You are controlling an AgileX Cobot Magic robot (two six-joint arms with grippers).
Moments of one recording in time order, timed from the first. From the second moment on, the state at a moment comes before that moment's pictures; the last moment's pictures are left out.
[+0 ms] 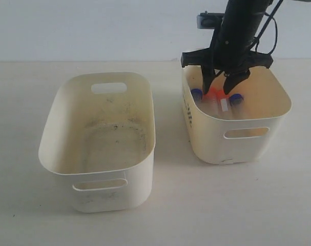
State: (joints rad) left arm -0.01 0.00 0.00 -0.02 0.18 0.02; right arm 0.25 2.05 -1.75 0.05 1.16 0.26
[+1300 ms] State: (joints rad) left arm -0.01 0.00 0.00 -0.02 0.18 0.02; right arm 0.20 2.24 -1.75 0.05 0.92 0.28
